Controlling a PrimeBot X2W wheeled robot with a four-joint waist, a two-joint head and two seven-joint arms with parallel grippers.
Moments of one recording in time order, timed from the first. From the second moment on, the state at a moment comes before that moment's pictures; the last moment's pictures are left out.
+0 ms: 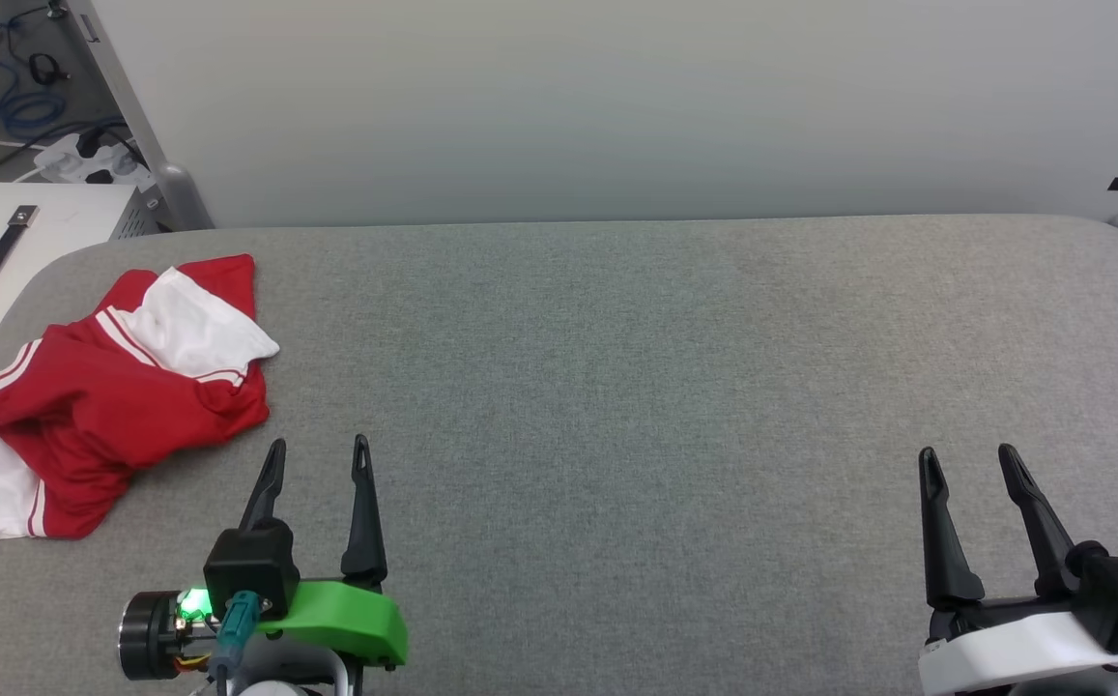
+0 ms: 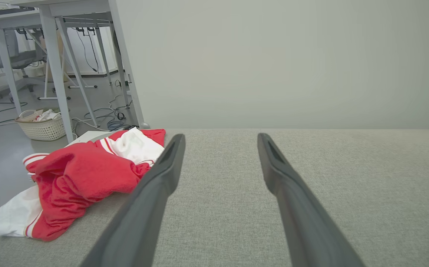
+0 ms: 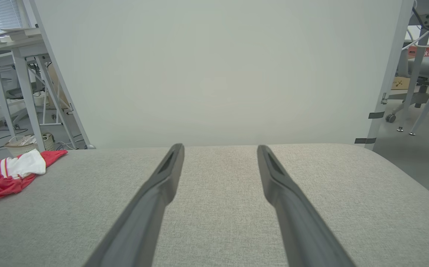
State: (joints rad) left arm 0.02 0.06 -0.07 0.05 -0.06 0.08 -0.21; right arm 0.12 -0.05 -0.03 -0.10 0.14 0.13 -0.21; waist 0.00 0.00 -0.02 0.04
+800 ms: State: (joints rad) left arm 0.02 0.05 -0.09 0.08 -0.08 0.08 -0.26; right arm 0.15 -0.05 -0.03 -0.12 0.17 0.13 -0.25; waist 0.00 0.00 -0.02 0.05
